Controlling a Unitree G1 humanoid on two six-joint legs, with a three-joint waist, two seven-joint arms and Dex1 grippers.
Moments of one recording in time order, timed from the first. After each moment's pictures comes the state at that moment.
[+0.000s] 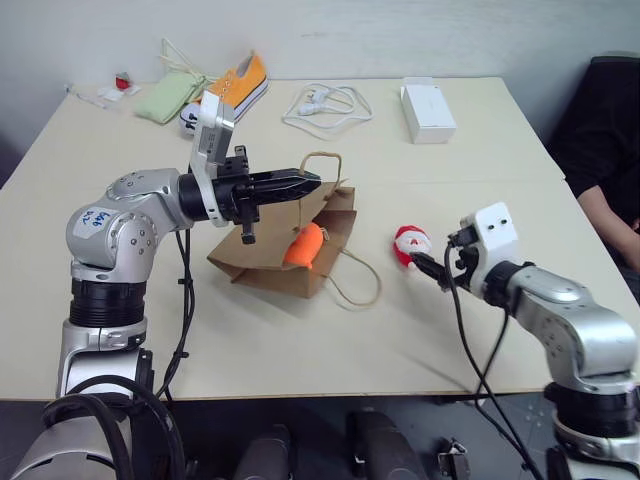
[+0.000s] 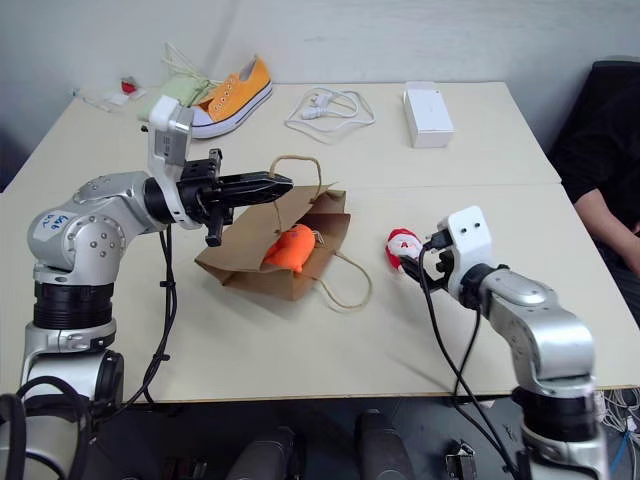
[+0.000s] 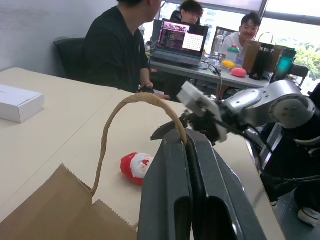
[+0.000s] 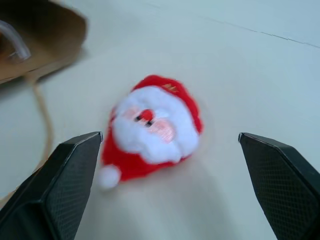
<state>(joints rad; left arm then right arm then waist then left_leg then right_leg) -0.85 0.57 0.07 0.01 -0.68 0.76 -1.04 -0.40 -0.43 -0.16 -0.31 0.33 0.98 0.34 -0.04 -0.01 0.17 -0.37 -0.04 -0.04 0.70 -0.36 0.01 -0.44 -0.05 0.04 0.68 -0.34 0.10</state>
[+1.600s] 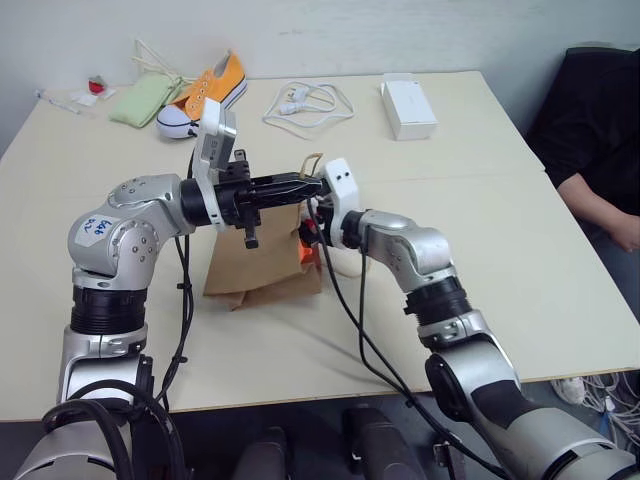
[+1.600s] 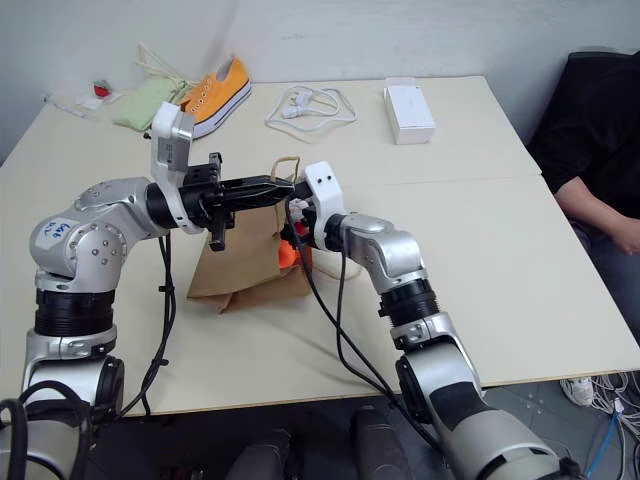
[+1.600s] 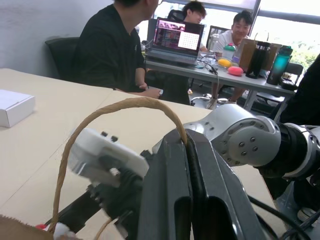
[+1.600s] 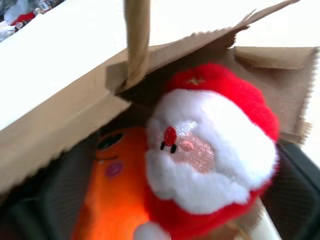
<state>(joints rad) -0.81 0.57 0.07 -0.03 -0.68 0.74 -1.00 -0.88 -0.12 0.10 0.23 0.32 0.79 0.52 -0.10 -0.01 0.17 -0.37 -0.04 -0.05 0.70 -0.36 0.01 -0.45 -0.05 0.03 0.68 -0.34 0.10</state>
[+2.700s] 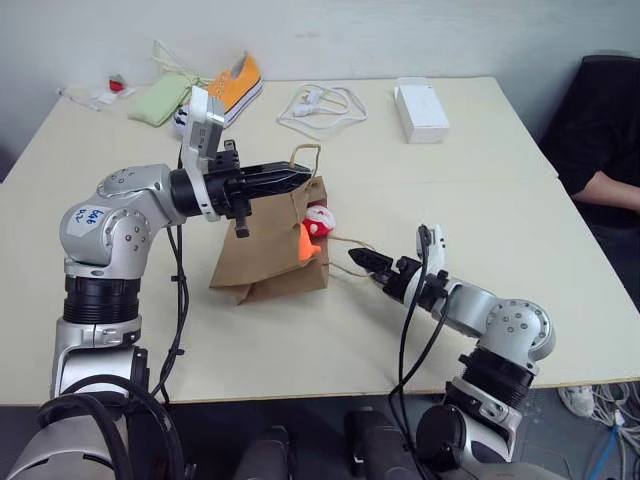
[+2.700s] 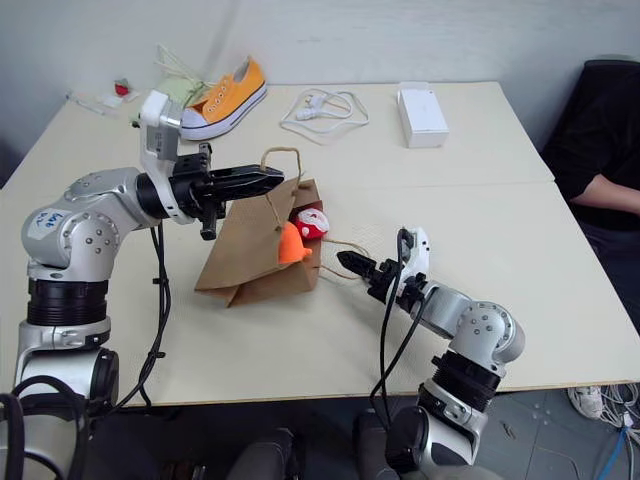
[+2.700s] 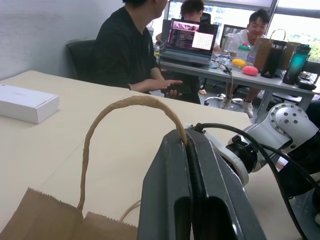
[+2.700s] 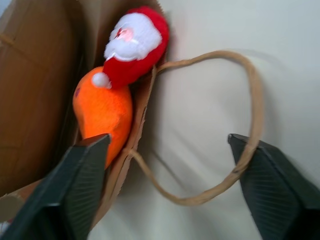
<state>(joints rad) -0.86 0.60 0.08 0.05 -0.66 0.72 -1.04 -0.58 0.13 -0.67 -0.19 0.64 1.50 0.18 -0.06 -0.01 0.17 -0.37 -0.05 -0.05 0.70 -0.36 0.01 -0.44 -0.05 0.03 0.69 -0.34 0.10</state>
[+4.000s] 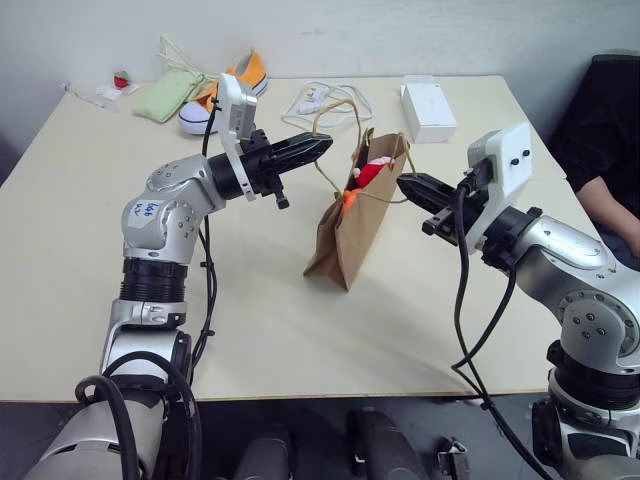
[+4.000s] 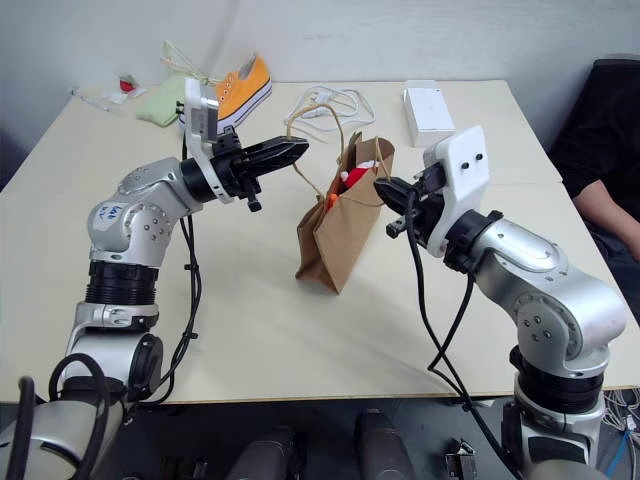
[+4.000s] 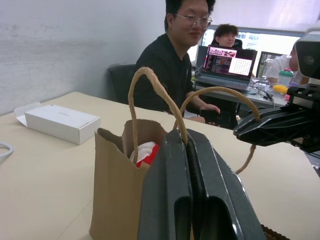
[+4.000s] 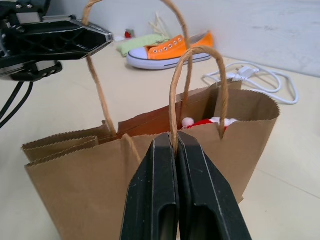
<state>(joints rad) -0.95 0.41 0.08 0.22 -0.57 0.56 -0.91 -0.57 -0.51 -0.21 -0.58 0.73 1.02 0.30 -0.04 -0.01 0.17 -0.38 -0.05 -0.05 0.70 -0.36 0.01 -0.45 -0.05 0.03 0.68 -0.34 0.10</state>
